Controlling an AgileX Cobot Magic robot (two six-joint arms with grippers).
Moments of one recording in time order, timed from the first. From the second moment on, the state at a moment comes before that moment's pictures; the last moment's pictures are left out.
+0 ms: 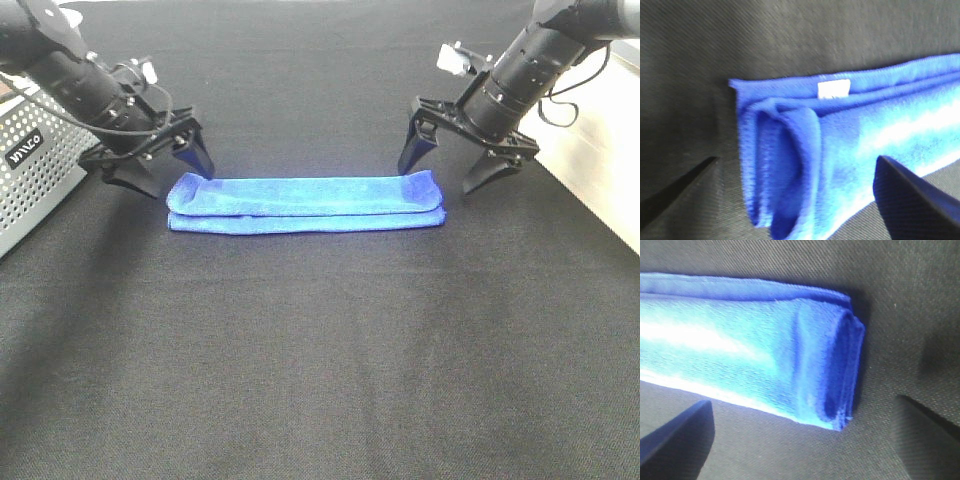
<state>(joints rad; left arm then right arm) -0.11 2.38 -1.85 -0.55 0.91 0.15 0.13 2.30 -1.83 0.42 1.00 -0.17</state>
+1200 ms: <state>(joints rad) -0.14 2.44 -1.86 -0.55 0.85 0.11 0.13 2.30 -1.83 0.41 0.97 -0.17</state>
